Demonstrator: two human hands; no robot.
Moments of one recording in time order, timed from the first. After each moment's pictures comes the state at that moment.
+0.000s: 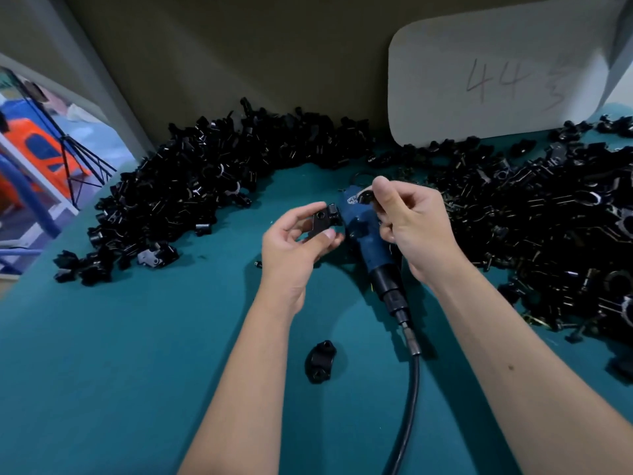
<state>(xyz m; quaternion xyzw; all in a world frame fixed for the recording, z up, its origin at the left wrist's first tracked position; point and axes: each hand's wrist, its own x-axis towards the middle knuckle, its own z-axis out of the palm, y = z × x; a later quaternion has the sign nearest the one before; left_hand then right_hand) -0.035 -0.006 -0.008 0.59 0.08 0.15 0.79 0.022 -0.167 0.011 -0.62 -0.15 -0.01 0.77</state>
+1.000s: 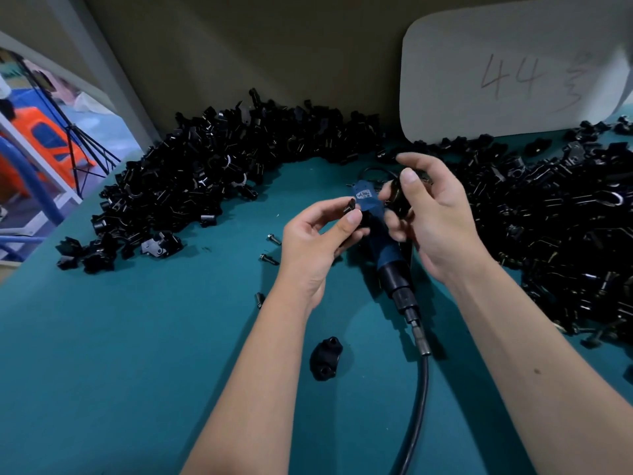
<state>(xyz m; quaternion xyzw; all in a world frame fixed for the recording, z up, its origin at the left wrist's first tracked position) -0.034 -0.019 -0.006 0.53 0.03 0.12 0.84 0.022 -0.174 0.012 -0.59 -0.14 0.01 0.80</state>
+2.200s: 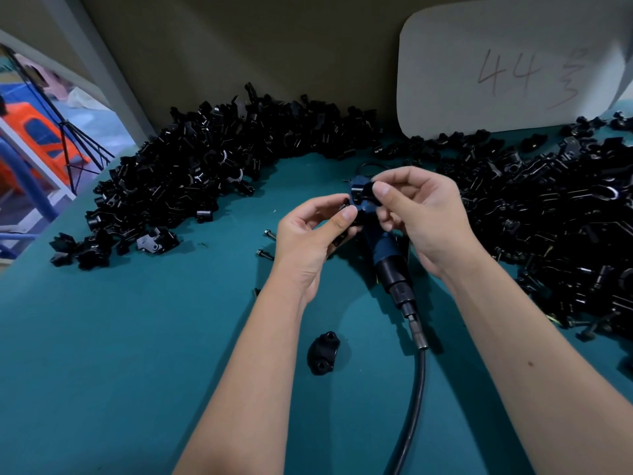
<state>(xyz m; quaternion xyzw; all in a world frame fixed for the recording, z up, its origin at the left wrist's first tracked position) -0.034 -0.017 -0.004 0.53 0.04 0.11 0.84 0.027 -0.174 0.005 -0.61 -0.17 0.01 0.78</state>
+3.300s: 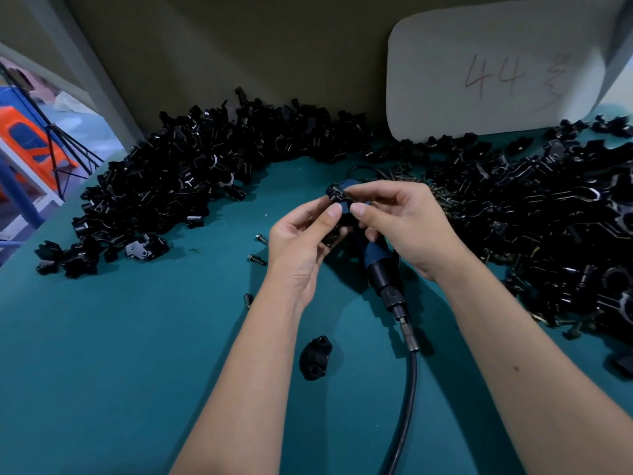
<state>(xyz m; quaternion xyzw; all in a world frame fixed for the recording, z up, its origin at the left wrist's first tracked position) -0.034 -0.021 -0.003 0.49 0.06 0.11 0.86 0.025 -0.175 0.004 -0.68 -0.23 0.04 0.70</state>
